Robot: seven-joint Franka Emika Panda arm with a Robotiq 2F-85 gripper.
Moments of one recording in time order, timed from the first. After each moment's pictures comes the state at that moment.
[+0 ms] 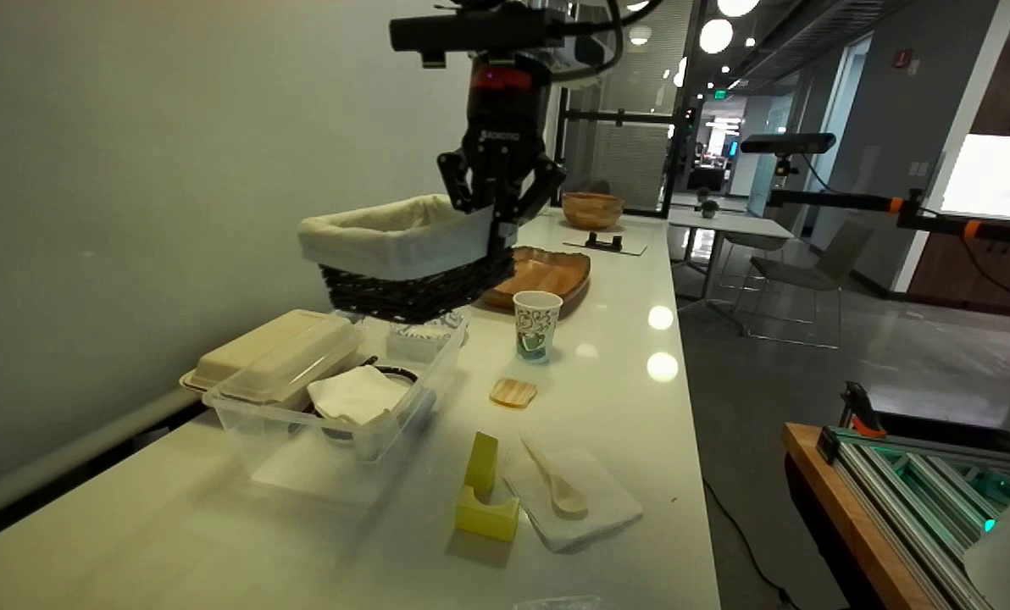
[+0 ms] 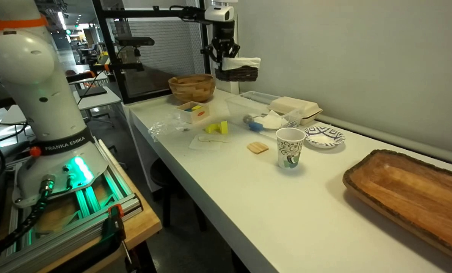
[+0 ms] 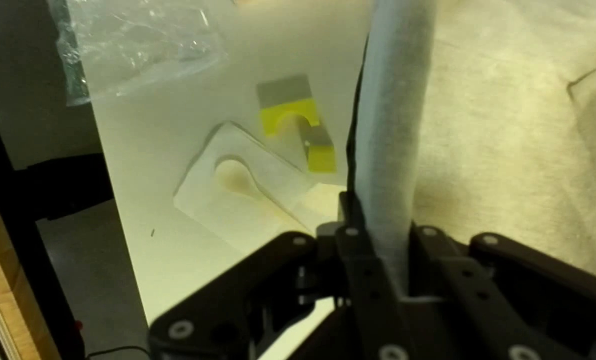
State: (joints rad) arm -0.07 -0.04 -0.15 -2.19 0.22 2.17 1.51
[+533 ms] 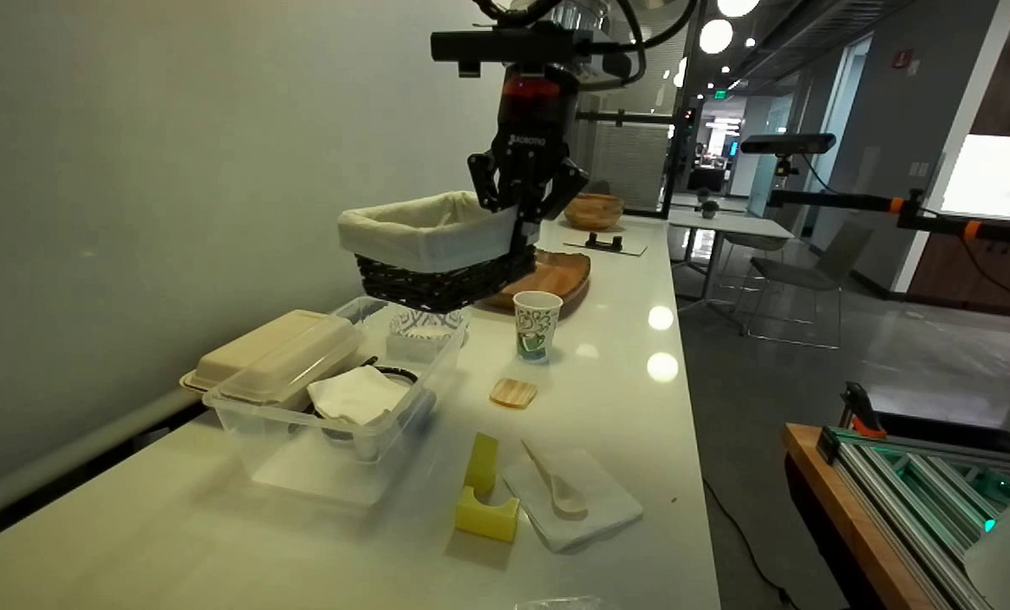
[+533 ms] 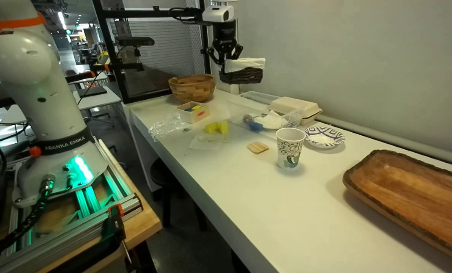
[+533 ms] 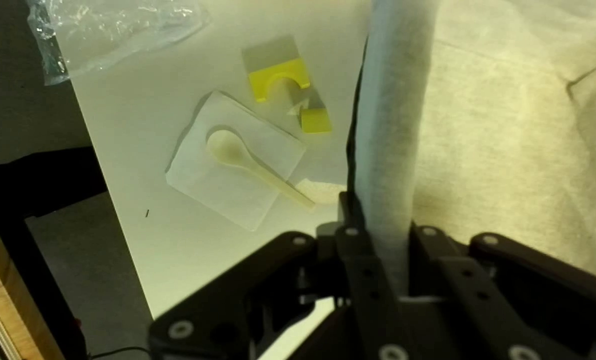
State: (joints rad) arm -0.12 -0.09 -0.16 -2.26 0.21 2.22 1.51
